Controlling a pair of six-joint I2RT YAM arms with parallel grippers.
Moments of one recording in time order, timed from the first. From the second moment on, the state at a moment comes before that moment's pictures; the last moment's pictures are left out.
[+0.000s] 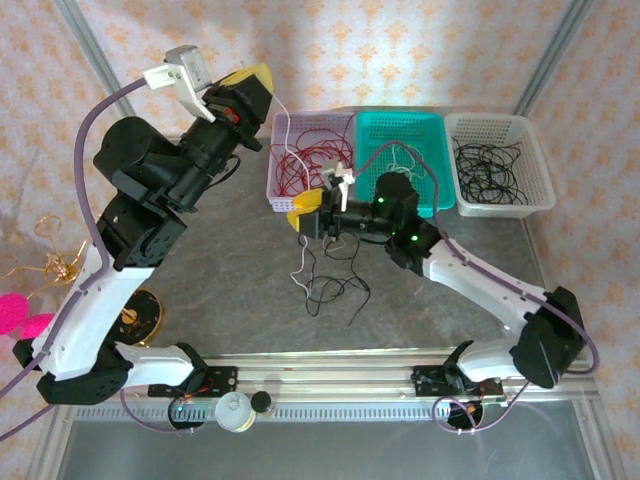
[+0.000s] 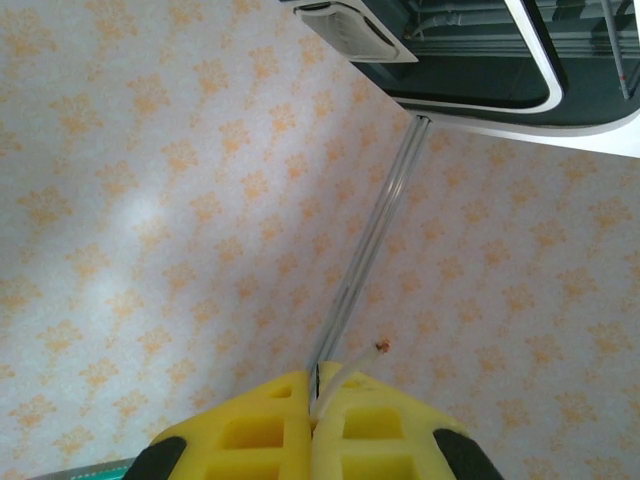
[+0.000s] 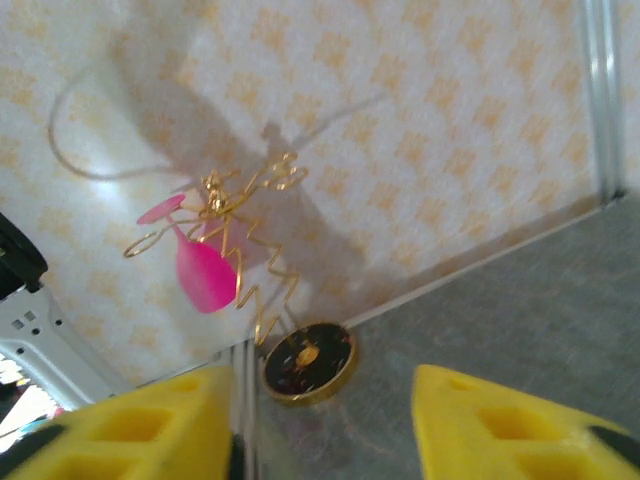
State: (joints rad) left arm -0.68 1.26 1.85 -0.25 -0.12 -0.39; right arm 0.72 1.36 1.07 0.27 -0.71 0.37
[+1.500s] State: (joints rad) left arm -0.63 1.47 0.71 0.76 0.28 -0.61; right arm 0.60 1.44 1.71 -0.21 -0.38 1.39
